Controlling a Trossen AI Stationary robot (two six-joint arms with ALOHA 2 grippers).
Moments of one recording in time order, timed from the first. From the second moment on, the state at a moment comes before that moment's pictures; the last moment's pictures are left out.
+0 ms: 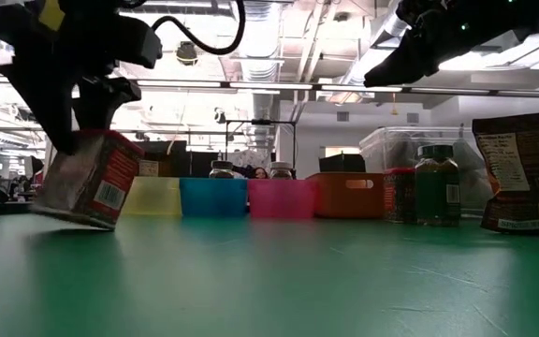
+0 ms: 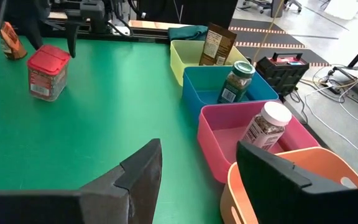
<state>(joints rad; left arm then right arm) -0.28 1.43 1.02 -0.94 -0.10 -0.23 -0.14 0.92 0.62 -0.06 0.17 -0.13</state>
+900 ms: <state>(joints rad) -0.29 1.43 1.01 -0.92 -0.05 -0.23 -0.14 0.92 0.62 -0.05 0.17 -0.13</state>
